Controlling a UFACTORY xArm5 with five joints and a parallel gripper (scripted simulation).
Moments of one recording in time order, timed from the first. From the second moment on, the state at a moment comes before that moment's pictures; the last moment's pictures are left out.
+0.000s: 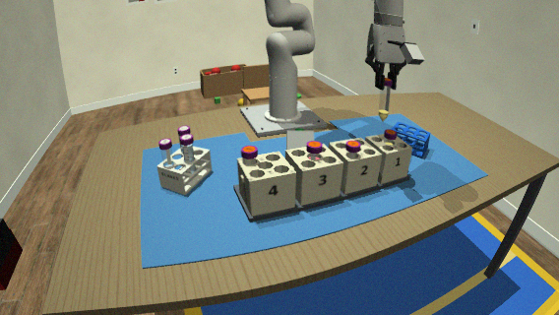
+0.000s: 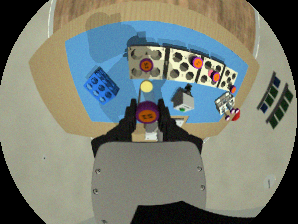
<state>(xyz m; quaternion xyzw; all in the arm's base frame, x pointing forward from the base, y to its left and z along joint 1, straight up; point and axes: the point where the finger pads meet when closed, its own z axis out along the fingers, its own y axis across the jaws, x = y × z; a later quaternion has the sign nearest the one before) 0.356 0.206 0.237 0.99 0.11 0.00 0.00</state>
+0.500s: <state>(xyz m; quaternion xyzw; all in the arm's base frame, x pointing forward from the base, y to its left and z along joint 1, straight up) 0.378 0.141 0.237 0.99 0.11 0.00 0.00</state>
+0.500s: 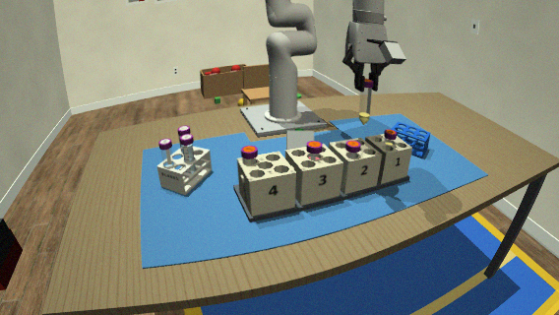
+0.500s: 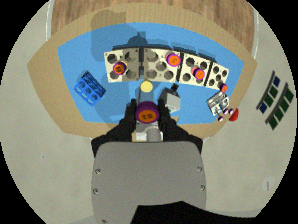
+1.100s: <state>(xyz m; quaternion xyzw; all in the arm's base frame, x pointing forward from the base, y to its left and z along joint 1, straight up) 0.398 0.078 0.237 0.99 0.11 0.00 0.00</state>
